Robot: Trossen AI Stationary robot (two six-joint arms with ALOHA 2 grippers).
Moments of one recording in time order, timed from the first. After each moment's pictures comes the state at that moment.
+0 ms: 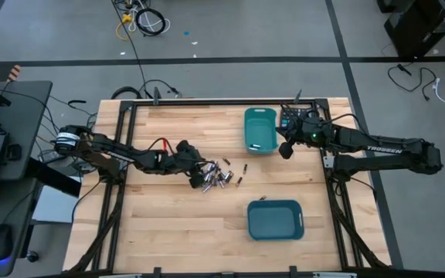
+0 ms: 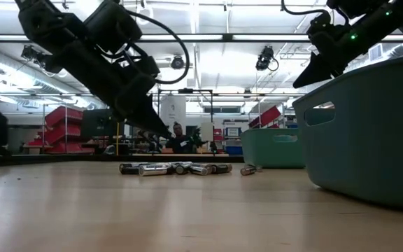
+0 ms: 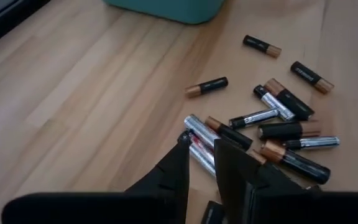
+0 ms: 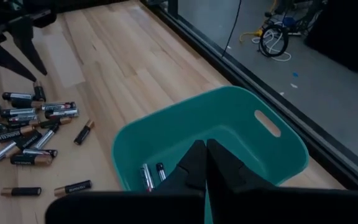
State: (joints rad) left arm -0.03 1.48 0.57 0.24 -0.37 -0.27; right arm -0.29 0.80 0.57 -0.31 0.27 0.11
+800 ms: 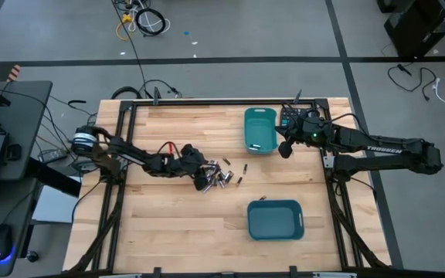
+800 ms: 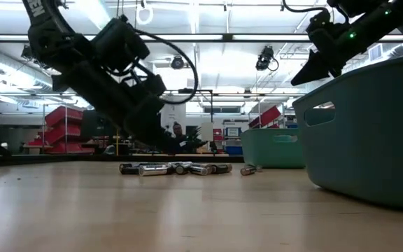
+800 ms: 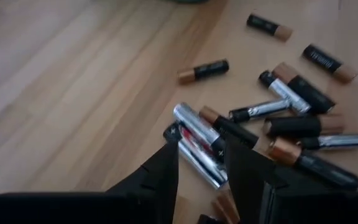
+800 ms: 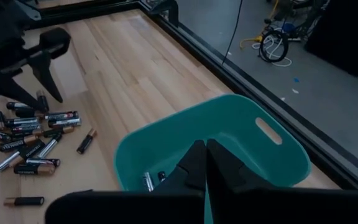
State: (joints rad) left arm -0.03 1.66 0.57 0.41 -0.36 -0.30; right arm -0.29 0.80 0.57 -0.28 0.27 0.11
